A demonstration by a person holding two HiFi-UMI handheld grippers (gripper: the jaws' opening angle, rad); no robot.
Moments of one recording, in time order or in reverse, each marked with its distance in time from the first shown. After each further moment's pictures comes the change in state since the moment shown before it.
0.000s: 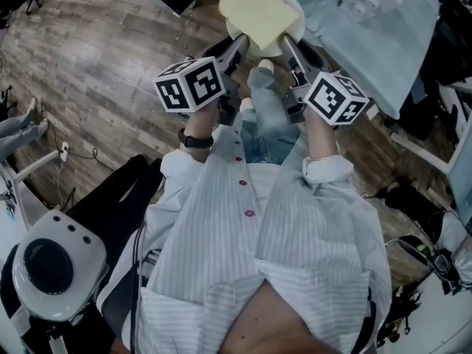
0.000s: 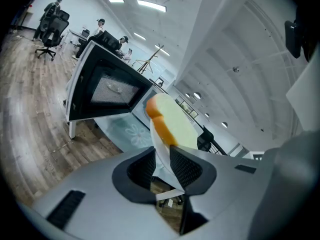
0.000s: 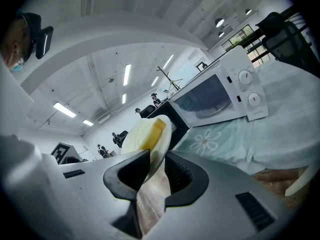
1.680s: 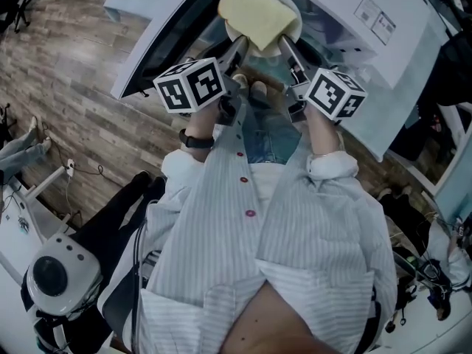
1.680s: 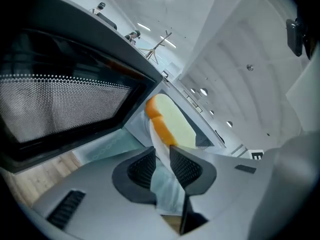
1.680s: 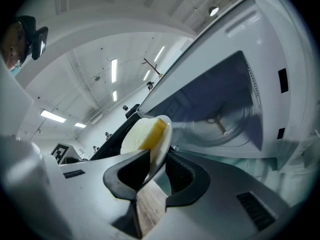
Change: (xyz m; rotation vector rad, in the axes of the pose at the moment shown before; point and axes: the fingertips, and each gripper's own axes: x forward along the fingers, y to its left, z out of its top) left arm 0.188 0.043 0.103 -0.039 0.090 0.031; right arm 0.140 -0.129 0.106 0.086 0.083 -0.048
